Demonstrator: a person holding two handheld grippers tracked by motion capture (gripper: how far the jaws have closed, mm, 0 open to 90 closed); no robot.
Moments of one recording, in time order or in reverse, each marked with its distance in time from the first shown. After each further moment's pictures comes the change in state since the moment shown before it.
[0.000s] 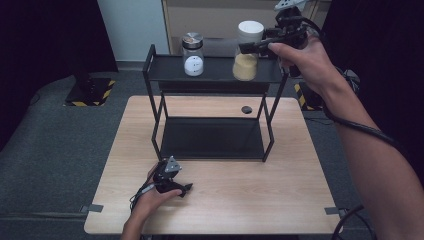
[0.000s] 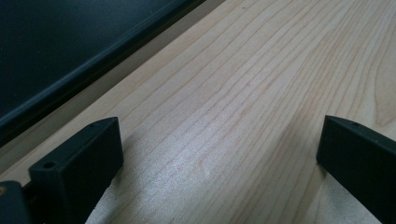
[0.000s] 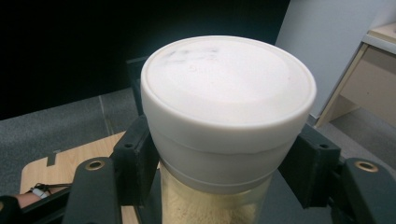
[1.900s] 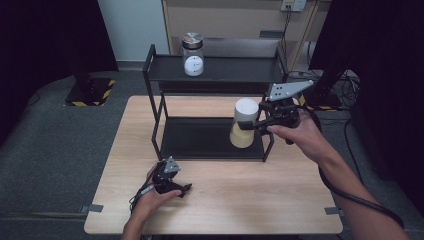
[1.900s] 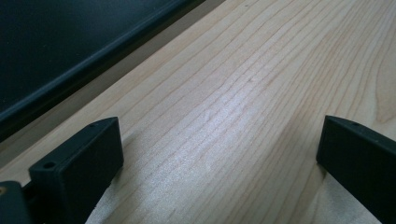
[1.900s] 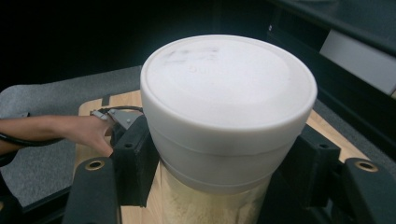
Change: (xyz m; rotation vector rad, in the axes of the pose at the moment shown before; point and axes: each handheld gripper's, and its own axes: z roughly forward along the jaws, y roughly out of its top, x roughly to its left) left arm -0.002 -0.002 -0.002 -0.001 0.012 -0.012; right arm 0.059 -0.138 0.007 0.032 0.159 -0.025
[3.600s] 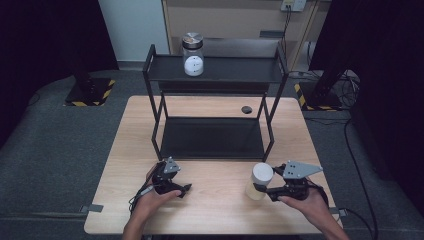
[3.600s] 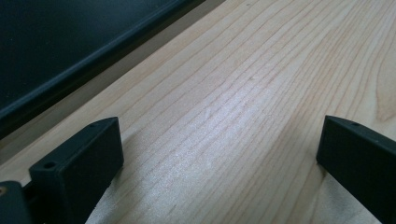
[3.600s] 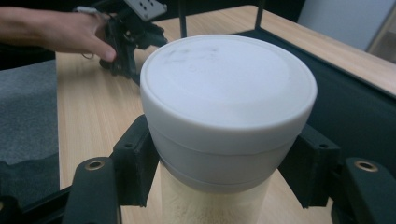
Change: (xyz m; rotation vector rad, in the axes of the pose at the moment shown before) left arm -0.001 -0.001 -0.001 0.000 0.007 -0.005; right arm 0.090 -0.192 0.000 -0.016 -0.126 0.049
